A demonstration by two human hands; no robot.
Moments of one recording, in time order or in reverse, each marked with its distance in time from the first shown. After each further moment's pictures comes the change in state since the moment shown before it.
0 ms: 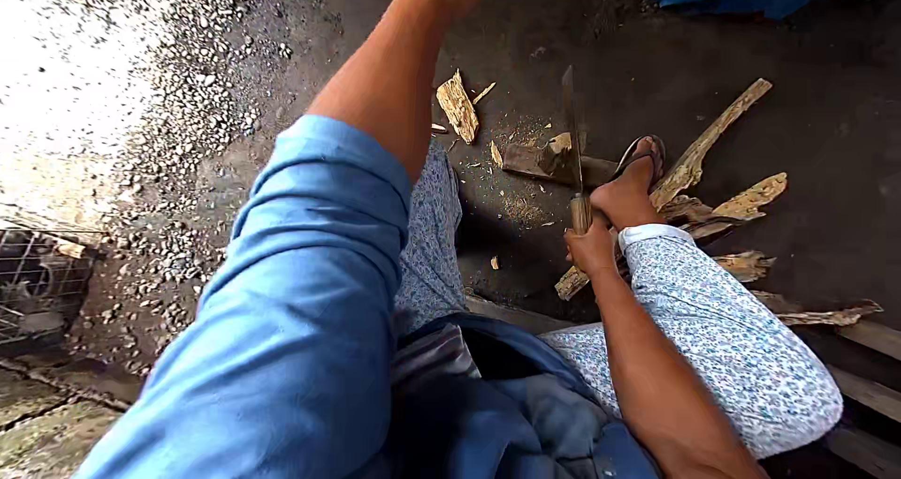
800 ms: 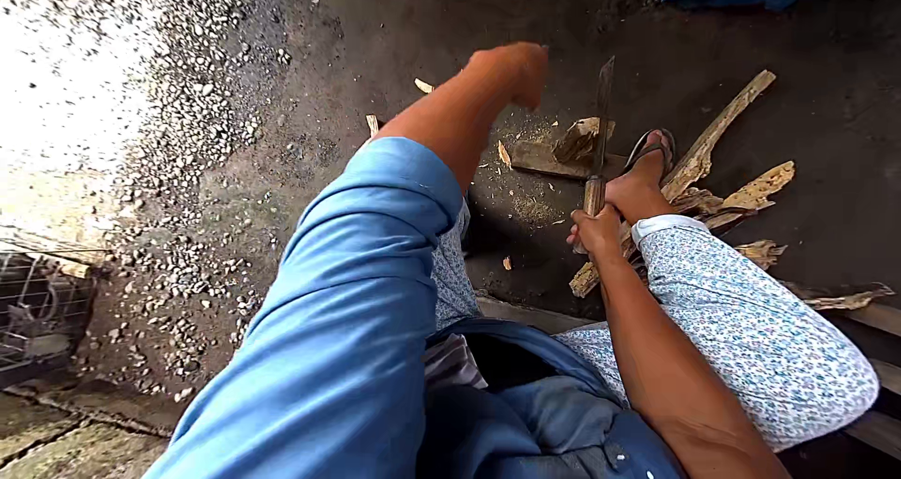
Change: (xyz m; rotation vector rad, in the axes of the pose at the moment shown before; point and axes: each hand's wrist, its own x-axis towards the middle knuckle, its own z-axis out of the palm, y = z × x) left_hand -0.016 0.019 0.060 0.415 -0.485 0.220; right_hand 0.009 -0.032 0.026 0.270 -0.012 0.228
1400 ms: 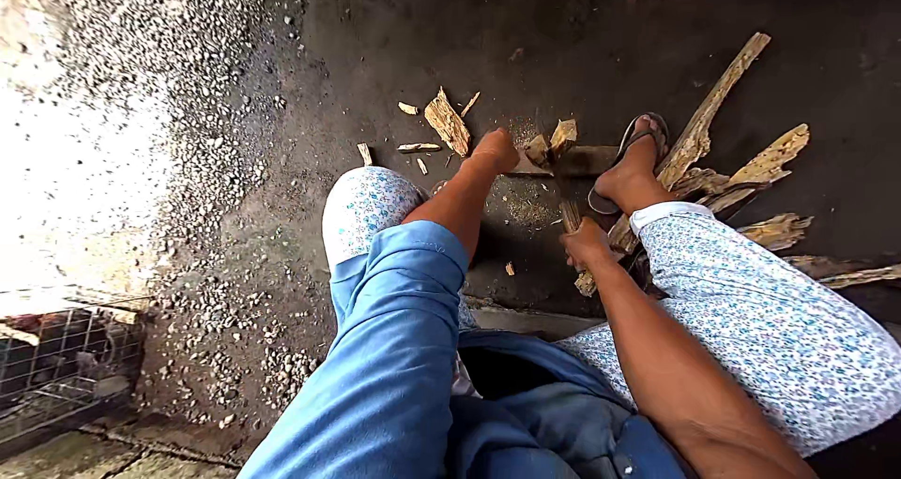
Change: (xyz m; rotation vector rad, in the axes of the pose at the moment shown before) left_hand 0.051 0.022 0.111 -0.390 0.010 -0.183; right_hand 0.012 0.024 -0.007 -0.348 -0.153 0.076
